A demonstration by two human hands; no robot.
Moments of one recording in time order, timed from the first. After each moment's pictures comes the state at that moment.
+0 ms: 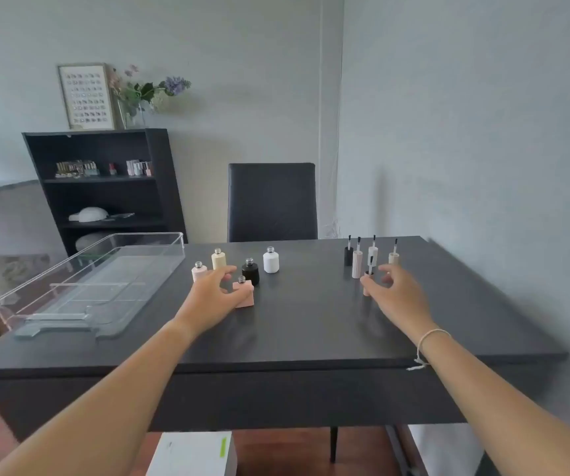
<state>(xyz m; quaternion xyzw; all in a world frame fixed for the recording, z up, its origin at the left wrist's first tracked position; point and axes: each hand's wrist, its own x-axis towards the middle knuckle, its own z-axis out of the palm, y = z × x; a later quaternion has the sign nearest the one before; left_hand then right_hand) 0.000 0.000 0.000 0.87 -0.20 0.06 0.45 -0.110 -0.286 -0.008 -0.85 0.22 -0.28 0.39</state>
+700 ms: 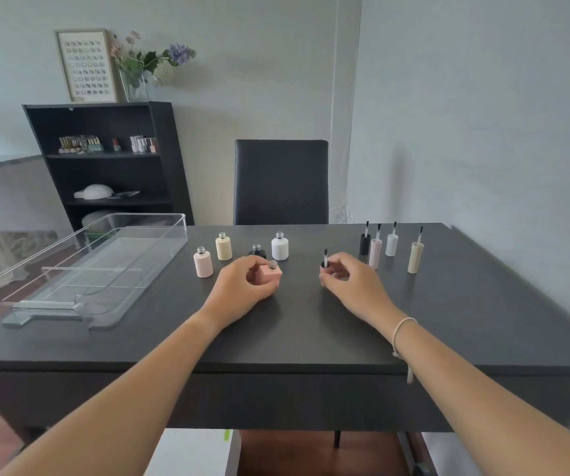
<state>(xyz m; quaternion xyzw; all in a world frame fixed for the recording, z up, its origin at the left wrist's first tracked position) 0.006 -0.029 -0.008 0.84 -0.27 0.08 0.46 -0.062 -0.231 -0.012 -0.87 0.04 -0.22 0.44</state>
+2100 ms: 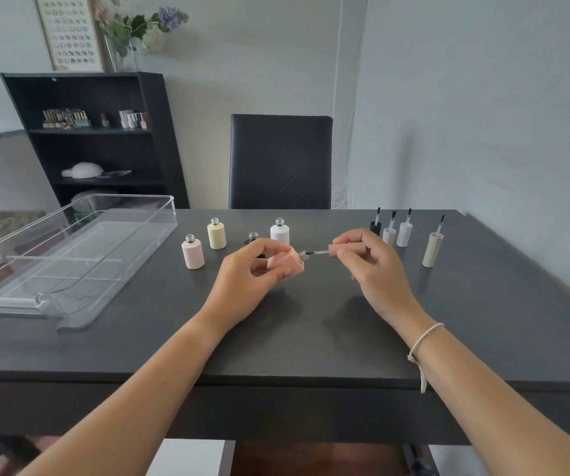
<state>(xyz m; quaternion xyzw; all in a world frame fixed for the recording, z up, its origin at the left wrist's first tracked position) 0.012 -0.045 -0.014 0.75 -0.33 0.07 0.57 -0.057 -0.228 -0.002 -0.77 -0.02 -0.30 0.56</state>
